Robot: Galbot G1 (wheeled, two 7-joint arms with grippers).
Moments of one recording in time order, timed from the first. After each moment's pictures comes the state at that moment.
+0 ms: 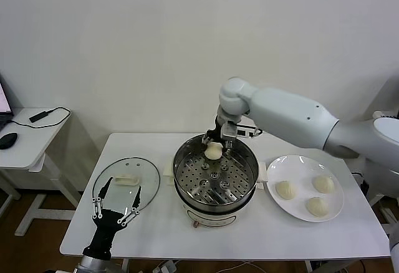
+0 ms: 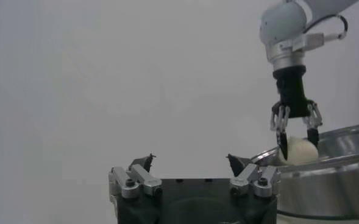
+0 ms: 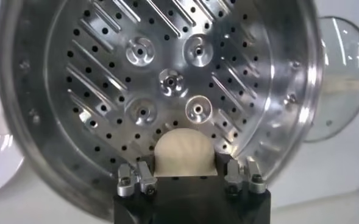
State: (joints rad) left arm 1.65 -1.27 -0.55 -1.95 0.02 -0.50 0.00; right arm 0.40 1.19 -1.08 1.14 -0.36 0.69 -1.10
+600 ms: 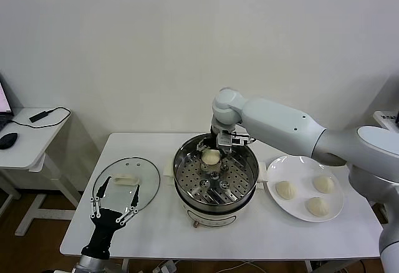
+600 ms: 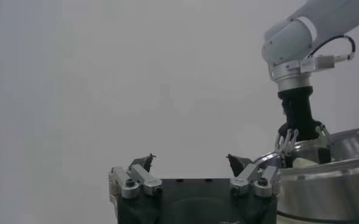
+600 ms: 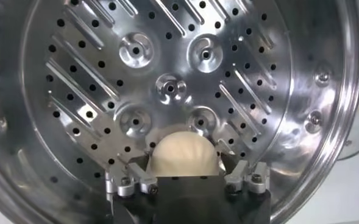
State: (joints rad) left arm 1.65 -1.27 -0.56 -1.96 0.02 -0.49 -0.01; right arm 0.37 1.19 -1.07 1.15 -0.41 0.69 -1.10
